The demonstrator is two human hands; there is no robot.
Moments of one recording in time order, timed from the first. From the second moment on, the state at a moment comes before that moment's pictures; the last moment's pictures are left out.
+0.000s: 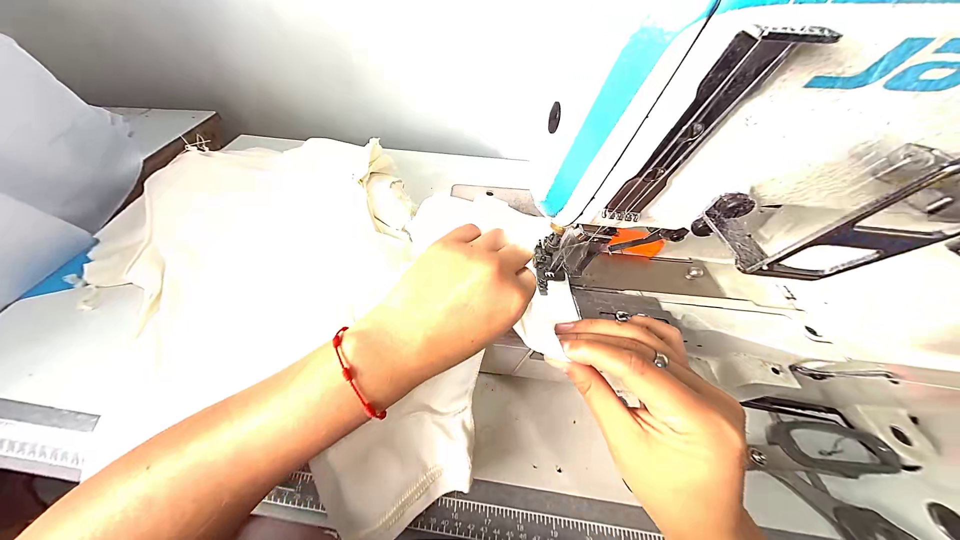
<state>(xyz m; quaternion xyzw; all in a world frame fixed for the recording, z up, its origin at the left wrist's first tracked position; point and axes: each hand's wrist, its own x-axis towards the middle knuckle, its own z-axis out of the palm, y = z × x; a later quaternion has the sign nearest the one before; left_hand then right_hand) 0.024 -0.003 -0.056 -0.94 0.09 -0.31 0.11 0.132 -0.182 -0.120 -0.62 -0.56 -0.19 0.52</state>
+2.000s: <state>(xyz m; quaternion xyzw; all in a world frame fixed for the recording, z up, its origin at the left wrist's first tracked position) 0.074 -0.267 -0.077 -0.81 0.50 -0.12 -0.27 0.001 -0.700 -0.044 -0.97 -0.18 -0.08 0.12</state>
